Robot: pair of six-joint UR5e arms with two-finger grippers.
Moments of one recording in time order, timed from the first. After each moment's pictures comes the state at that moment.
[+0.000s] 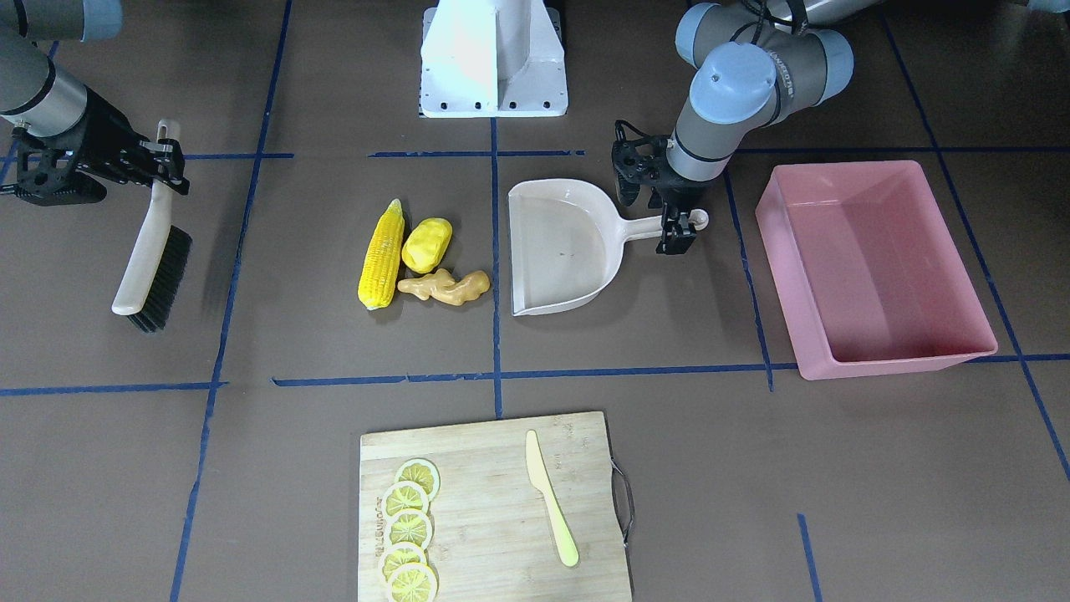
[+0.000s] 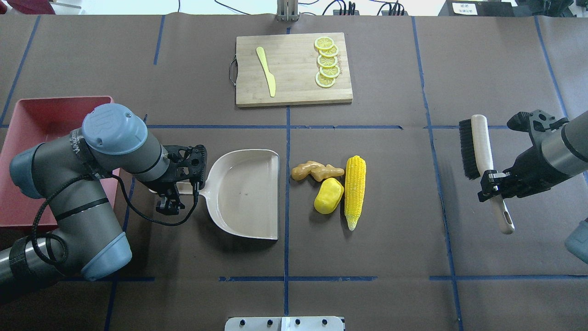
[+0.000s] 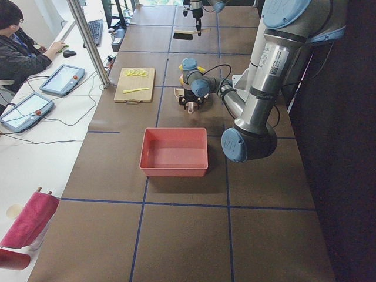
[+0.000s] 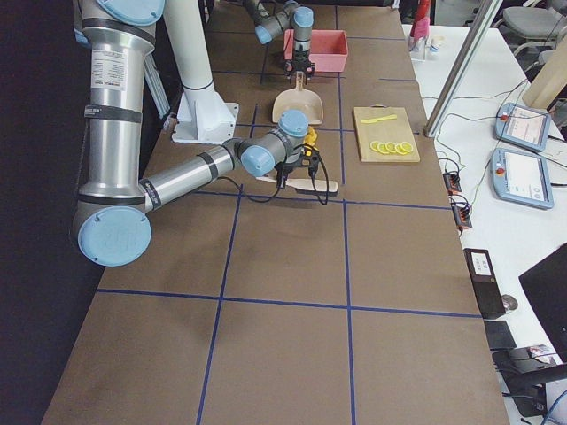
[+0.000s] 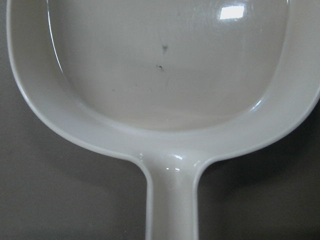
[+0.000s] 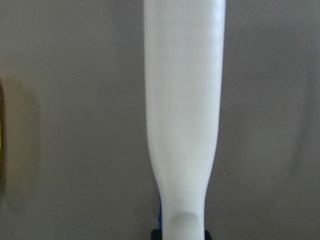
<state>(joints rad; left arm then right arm) -0.59 -1.95 -1.83 -1.66 -2.01 0.39 0.87 -1.66 2.05 -1.35 2.33 0.95</state>
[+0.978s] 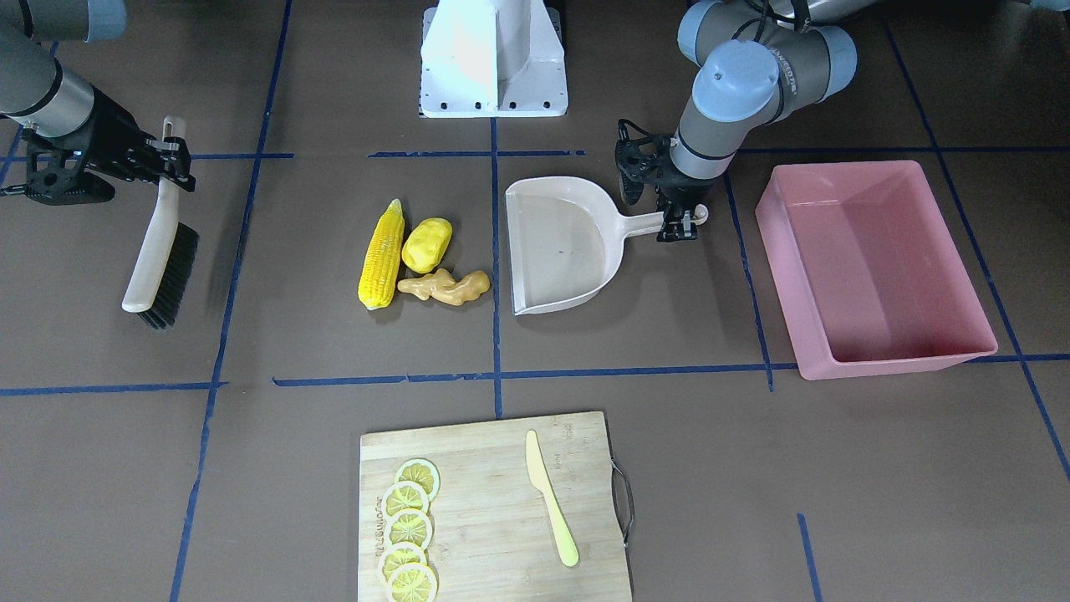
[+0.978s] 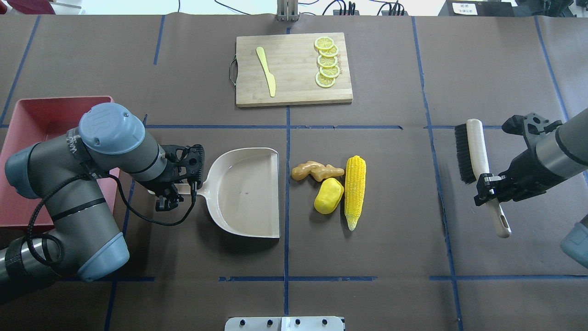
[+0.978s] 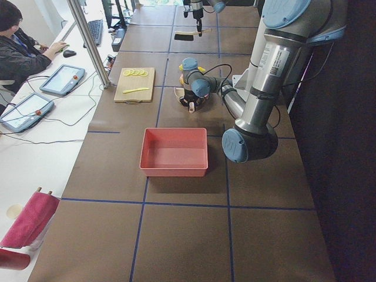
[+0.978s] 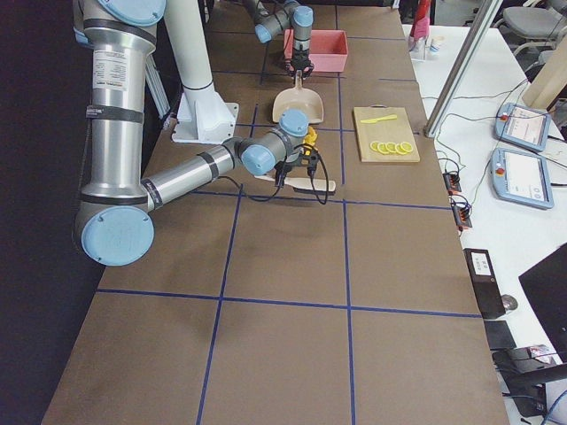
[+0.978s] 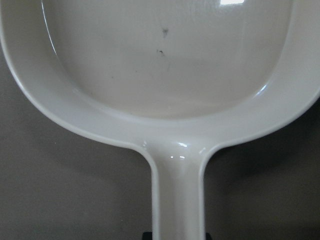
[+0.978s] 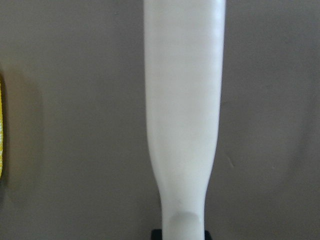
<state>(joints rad) -0.60 -1.94 -1.84 -1.64 -2.01 0.39 0.85 -1.65 2.05 -1.37 2.34 0.96</state>
